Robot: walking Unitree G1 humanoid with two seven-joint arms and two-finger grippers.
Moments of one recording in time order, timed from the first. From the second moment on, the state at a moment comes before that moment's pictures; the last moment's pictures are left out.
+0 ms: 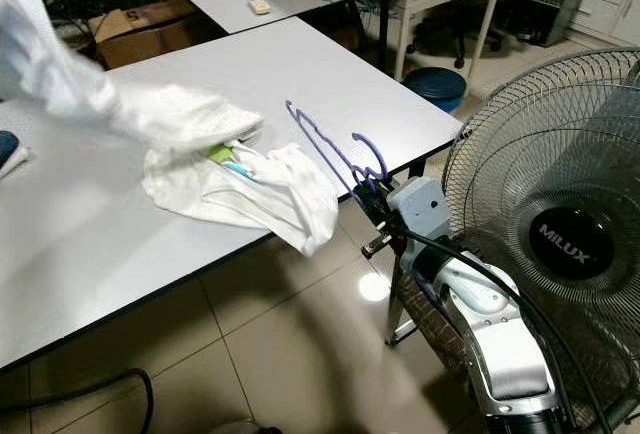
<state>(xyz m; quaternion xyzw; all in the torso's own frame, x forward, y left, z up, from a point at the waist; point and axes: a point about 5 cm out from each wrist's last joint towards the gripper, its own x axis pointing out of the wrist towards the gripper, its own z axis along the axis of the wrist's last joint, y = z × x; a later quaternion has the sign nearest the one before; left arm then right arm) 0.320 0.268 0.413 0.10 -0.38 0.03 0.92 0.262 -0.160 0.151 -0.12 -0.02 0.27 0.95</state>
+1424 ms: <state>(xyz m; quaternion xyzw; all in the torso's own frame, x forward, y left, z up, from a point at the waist) 0.345 0.222 0.182 0.21 0.08 -0.19 0.96 0.227 -0.189 0.139 -0.09 0.03 0.21 0.97</state>
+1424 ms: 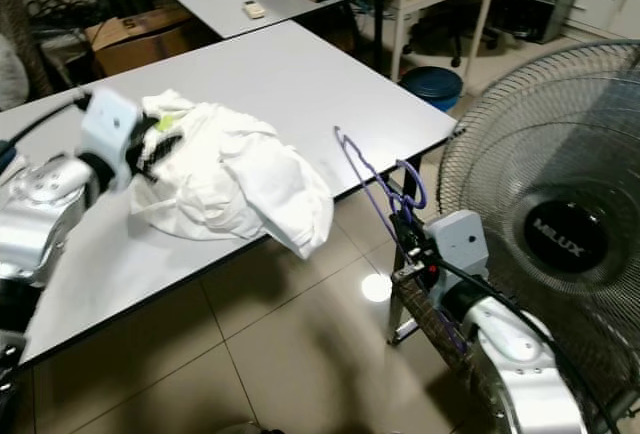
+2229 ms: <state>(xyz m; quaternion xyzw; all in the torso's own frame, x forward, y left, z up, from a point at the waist) 0.337 0.209 0.141 0.05 0.21 -0.21 0.95 0.212 -0.179 0.152 -0.07 0.00 0.31 0.95</state>
